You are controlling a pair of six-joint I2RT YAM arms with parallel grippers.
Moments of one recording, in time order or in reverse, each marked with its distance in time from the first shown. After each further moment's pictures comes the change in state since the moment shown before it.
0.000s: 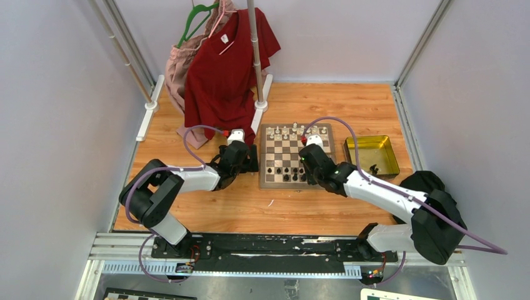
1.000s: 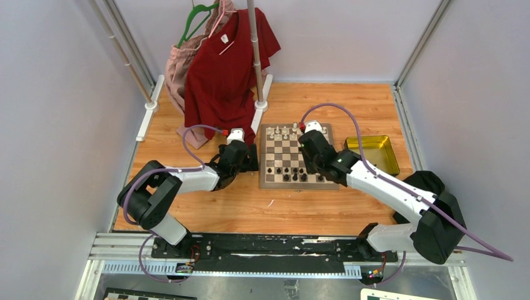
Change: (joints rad) left arm 0.000 -0.018 0.000 0.000 -0.001 0.000; right arm -0.019 0.010 0.207 -0.146 -0.005 -0.045
